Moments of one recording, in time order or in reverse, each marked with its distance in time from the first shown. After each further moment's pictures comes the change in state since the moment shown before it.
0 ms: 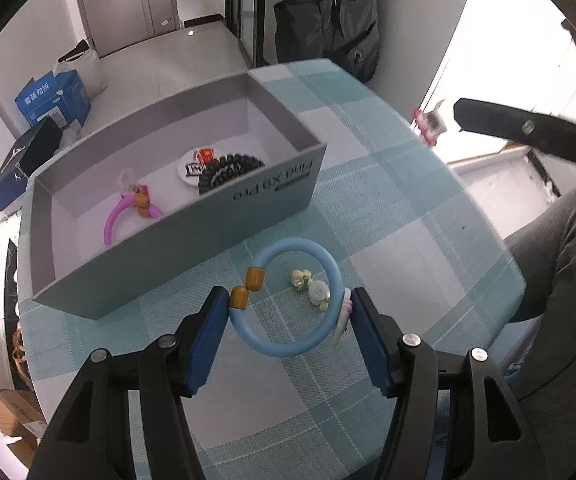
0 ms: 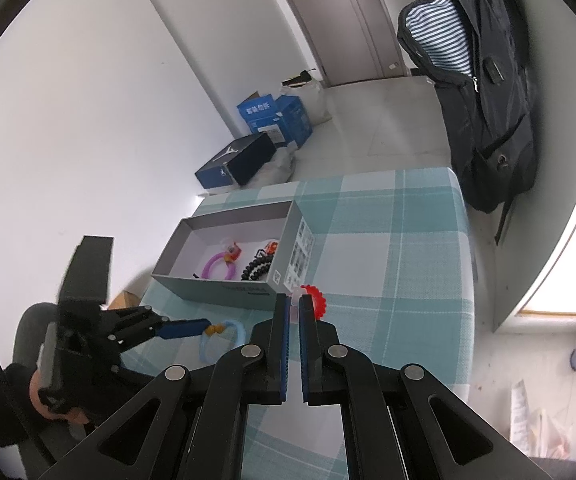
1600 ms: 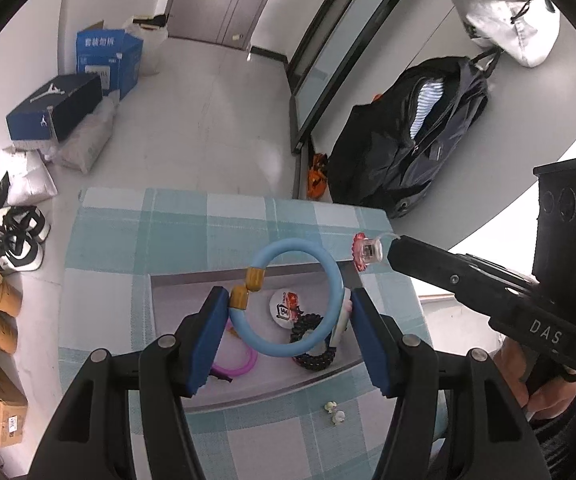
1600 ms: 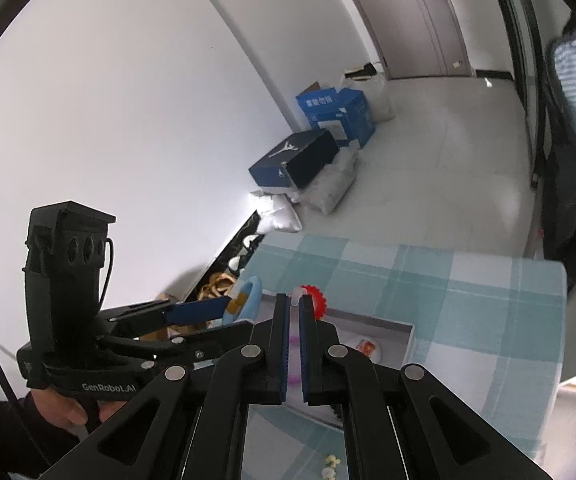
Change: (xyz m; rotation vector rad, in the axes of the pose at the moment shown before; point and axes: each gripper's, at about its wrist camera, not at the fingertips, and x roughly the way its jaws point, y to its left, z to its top) left arm -0.042 0.111 0.064 -0.405 -0.186 -0.144; right arm 0.083 0.061 0.103 -0.083 0.075 0.180
